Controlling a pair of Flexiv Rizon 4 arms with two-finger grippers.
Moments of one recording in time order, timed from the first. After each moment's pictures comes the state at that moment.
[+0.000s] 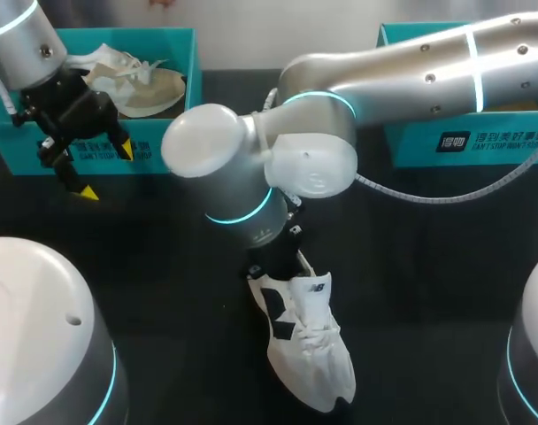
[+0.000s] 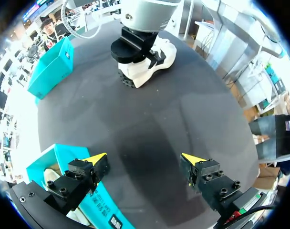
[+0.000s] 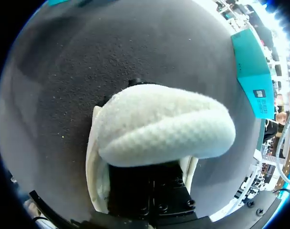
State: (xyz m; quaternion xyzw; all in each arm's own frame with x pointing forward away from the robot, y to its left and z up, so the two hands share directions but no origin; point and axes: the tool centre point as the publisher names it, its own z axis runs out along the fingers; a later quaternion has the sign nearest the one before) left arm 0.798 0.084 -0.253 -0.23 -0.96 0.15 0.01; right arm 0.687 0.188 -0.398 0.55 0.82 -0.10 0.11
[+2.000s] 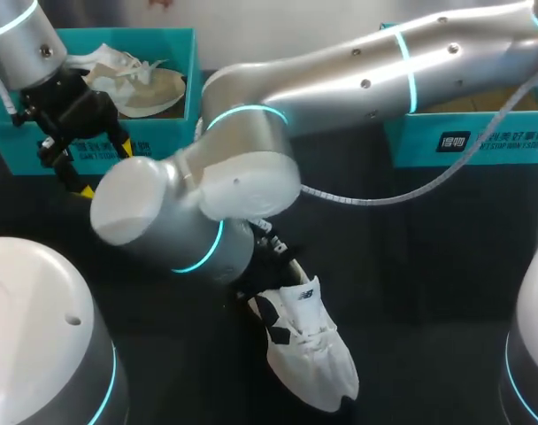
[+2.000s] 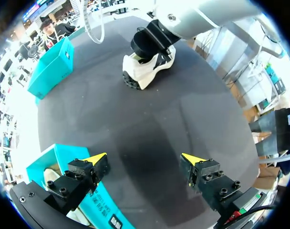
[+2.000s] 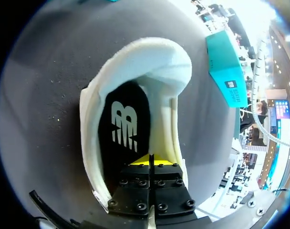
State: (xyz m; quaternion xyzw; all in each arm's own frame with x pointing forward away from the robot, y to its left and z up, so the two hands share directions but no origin) left arm 0.798 0.084 -0.253 -0.23 -0.96 0.15 0.01; right arm 0.650 0.183 -0.373 0.56 0.78 -0.17 0.24
